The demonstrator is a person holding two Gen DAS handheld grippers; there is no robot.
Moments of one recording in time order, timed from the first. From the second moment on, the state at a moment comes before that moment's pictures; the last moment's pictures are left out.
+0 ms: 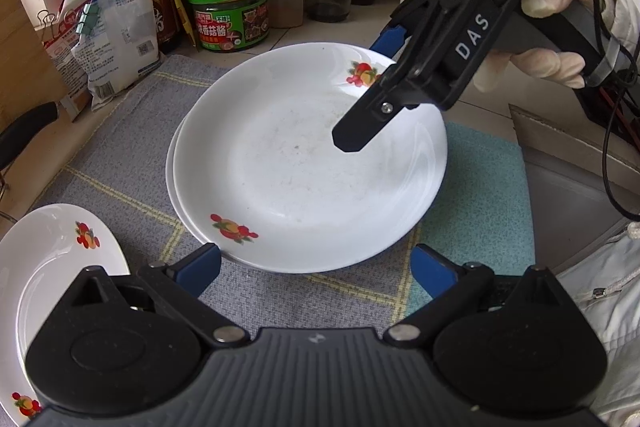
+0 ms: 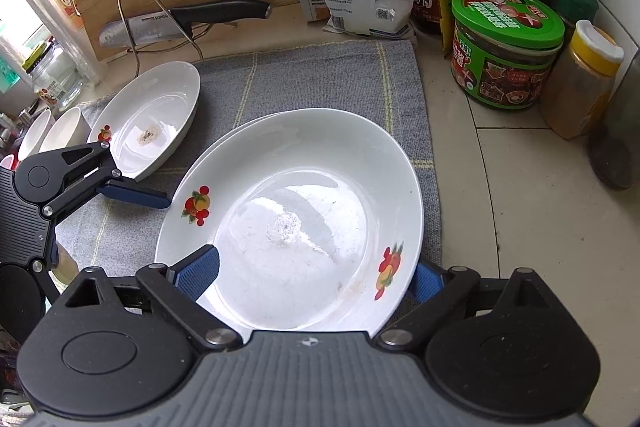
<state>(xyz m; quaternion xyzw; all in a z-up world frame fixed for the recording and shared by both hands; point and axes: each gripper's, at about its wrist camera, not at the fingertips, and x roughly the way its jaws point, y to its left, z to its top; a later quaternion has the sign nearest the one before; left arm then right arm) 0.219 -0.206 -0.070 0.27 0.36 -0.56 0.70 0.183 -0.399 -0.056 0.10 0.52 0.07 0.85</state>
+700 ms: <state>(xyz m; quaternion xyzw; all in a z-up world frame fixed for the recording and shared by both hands) 0.206 -0.170 -0.049 0.22 0.32 -0.45 0.80 0.148 -0.360 -0.041 0.01 0.45 0.04 0.89</state>
